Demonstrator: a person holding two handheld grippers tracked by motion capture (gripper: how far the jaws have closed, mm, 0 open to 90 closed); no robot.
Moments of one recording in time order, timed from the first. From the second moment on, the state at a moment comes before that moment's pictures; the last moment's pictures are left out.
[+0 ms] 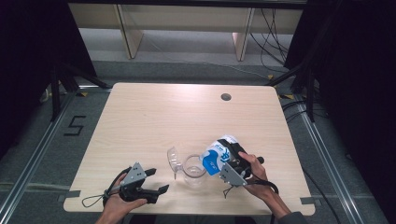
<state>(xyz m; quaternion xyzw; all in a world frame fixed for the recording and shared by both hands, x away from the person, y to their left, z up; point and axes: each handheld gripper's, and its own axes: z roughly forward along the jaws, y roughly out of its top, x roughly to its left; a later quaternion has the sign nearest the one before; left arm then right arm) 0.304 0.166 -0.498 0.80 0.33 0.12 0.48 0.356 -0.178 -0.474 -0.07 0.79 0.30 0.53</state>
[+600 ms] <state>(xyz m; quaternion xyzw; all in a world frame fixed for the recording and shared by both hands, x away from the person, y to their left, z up) 0.304 0.165 -0.498 0.80 0.33 0.12 0.49 0.357 -0.179 -0.474 -0.11 0.78 0.26 0.55</state>
